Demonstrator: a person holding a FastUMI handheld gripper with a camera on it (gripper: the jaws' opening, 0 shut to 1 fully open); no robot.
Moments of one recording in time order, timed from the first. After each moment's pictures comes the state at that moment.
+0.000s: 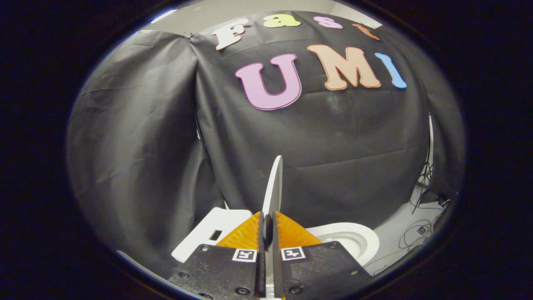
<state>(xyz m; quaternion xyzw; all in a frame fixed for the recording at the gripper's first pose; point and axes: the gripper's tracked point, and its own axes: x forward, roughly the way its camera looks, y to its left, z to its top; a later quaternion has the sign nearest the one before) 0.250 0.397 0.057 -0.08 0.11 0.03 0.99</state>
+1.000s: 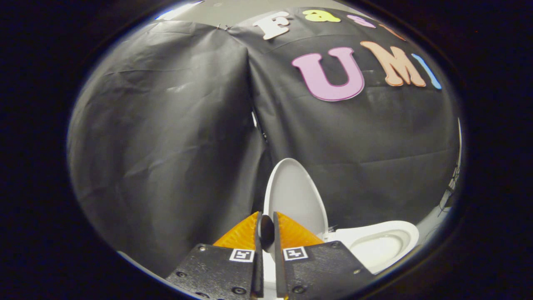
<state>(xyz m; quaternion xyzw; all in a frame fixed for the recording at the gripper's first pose) 0.258 0.547 -0.011 -0.11 0.14 0.16 0.97</state>
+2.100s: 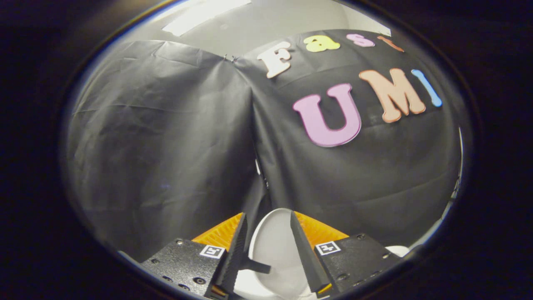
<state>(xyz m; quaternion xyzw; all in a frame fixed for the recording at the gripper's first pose) 0.230 0.497 0.118 -0.10 -0.01 0.18 0.98</state>
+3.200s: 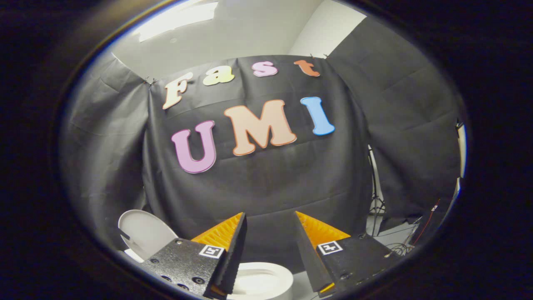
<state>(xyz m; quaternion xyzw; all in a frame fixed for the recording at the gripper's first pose) 0.137 0.074 0.211 -0.03 -0.12 -0.10 0.99</state>
